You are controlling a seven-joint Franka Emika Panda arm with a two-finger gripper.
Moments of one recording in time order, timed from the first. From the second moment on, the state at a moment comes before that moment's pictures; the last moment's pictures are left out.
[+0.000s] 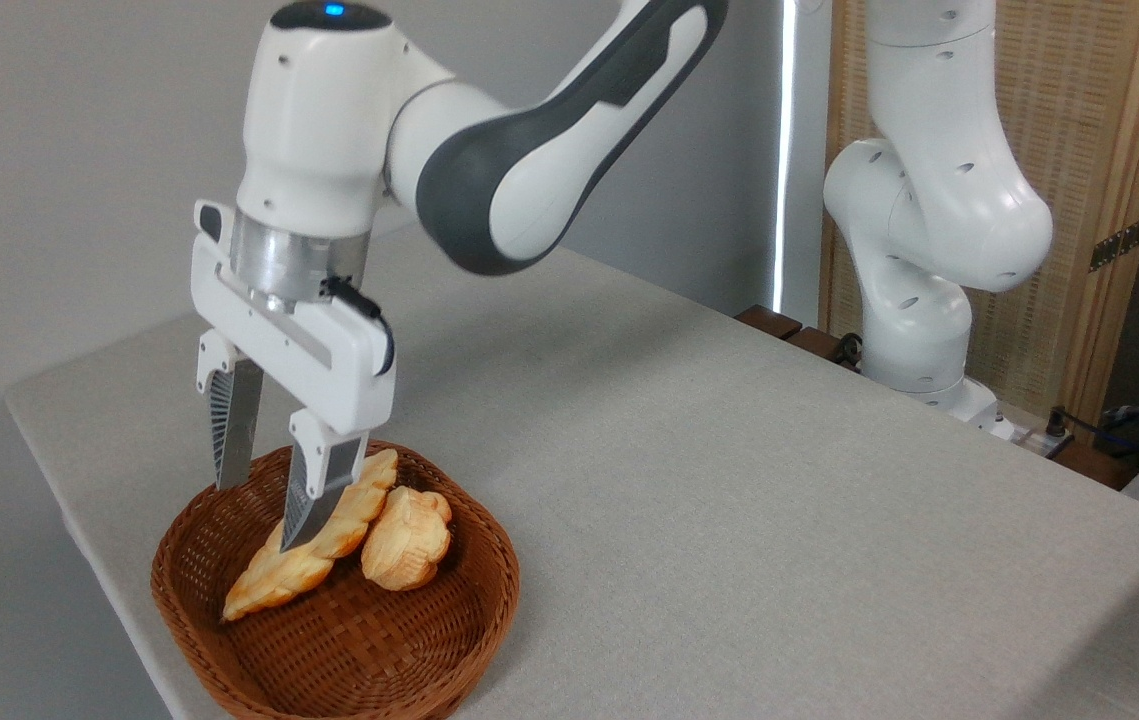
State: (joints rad) arm -0.19 0.16 0.03 -1.86 -0.16 2.41 0.57
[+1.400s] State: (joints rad) arm -0.19 0.23 0.00 -1.90 -0.08 2.41 0.86
